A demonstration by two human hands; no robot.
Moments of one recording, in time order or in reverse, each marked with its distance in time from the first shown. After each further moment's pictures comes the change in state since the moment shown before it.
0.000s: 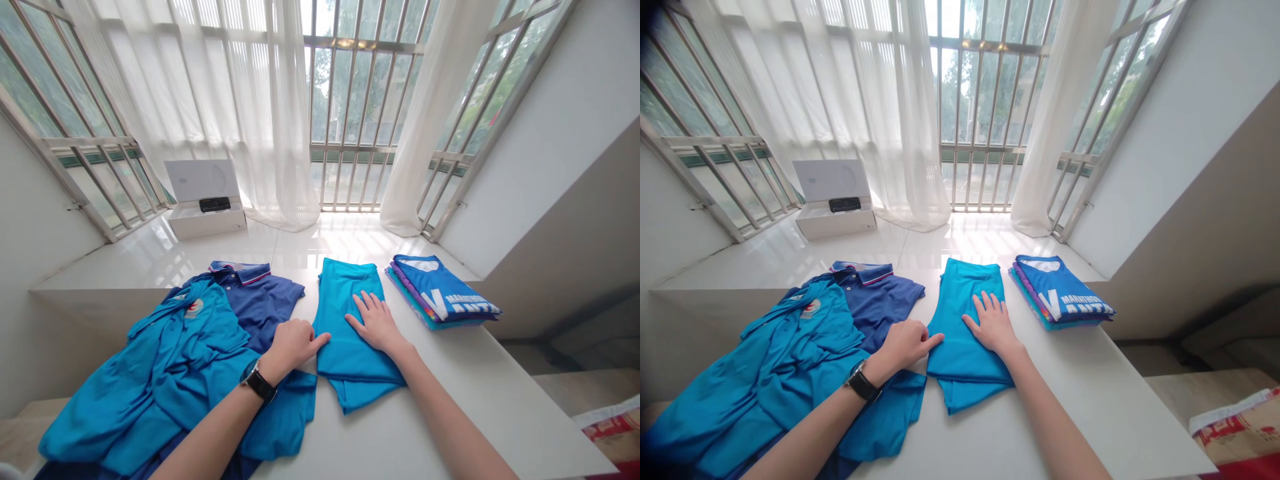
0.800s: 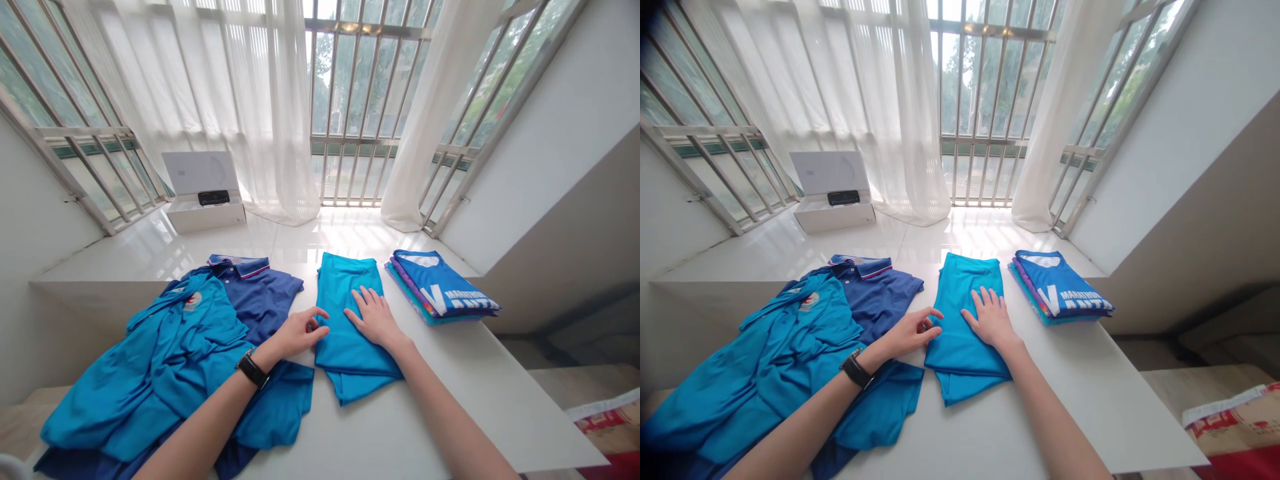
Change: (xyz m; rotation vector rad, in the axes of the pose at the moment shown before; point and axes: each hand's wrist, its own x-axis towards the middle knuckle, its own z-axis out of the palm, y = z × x) left_hand 0.006 -0.009 0.005 -0.766 -0.134 0.223; right_hand 0.000 0.000 -0.001 -0.012 -0.003 0.000
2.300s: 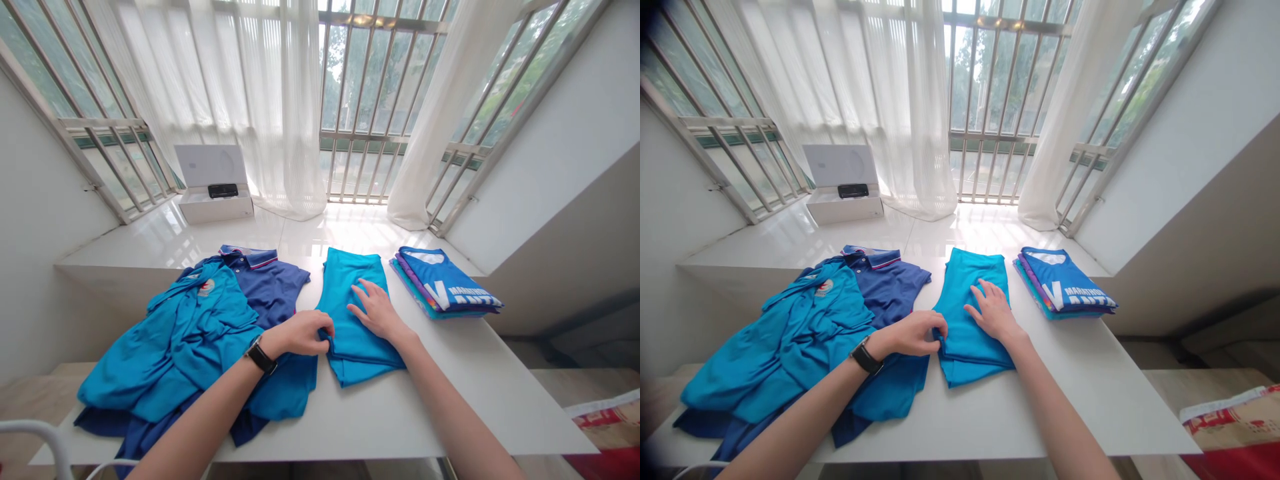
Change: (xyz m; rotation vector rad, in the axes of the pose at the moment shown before) left_hand -0.019 0.018 -0.008 0.354 -0.177 0.279; right_hand -0.013 -0.010 -0.024 0.104 0.079 -0.190
